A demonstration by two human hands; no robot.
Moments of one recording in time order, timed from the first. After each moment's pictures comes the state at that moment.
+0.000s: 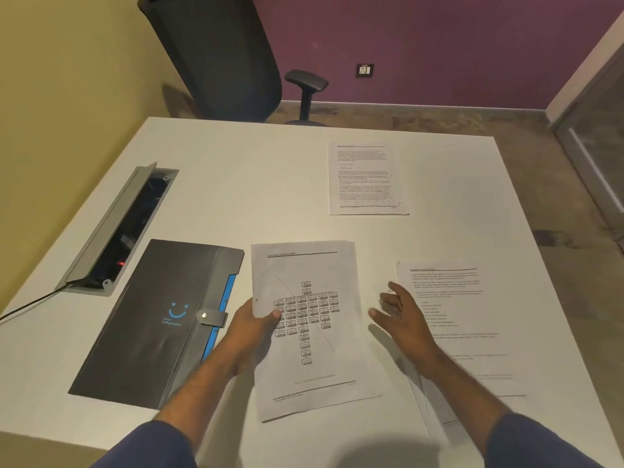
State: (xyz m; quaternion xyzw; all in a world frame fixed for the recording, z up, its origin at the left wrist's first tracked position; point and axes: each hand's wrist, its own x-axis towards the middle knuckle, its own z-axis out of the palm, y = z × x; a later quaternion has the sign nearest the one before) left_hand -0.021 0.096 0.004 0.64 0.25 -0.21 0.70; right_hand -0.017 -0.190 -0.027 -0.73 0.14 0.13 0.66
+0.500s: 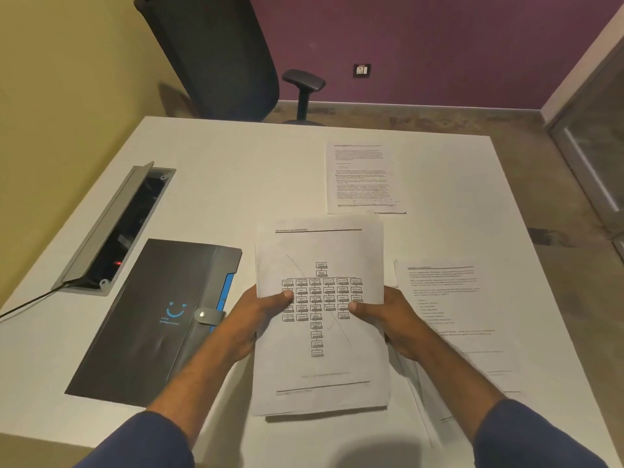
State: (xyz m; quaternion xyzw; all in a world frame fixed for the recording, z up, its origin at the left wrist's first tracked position) left_hand -0.007 0.091 0.031 0.58 0.16 -0.26 0.76; right_hand -0.003 -0.166 0.017 -0.63 0.10 0.25 0.73
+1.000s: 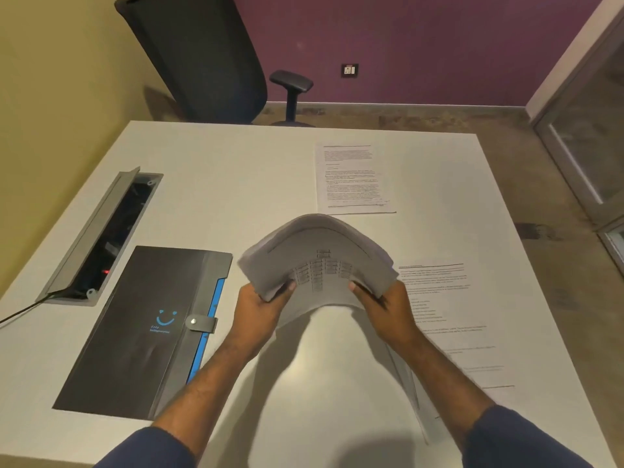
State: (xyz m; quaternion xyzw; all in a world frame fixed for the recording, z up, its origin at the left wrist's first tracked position) left_hand -0.004 0.060 0.038 0.72 0.08 0.01 0.68; right_hand -0.006 -0.155 0.044 -0.75 0.02 -0.02 0.66
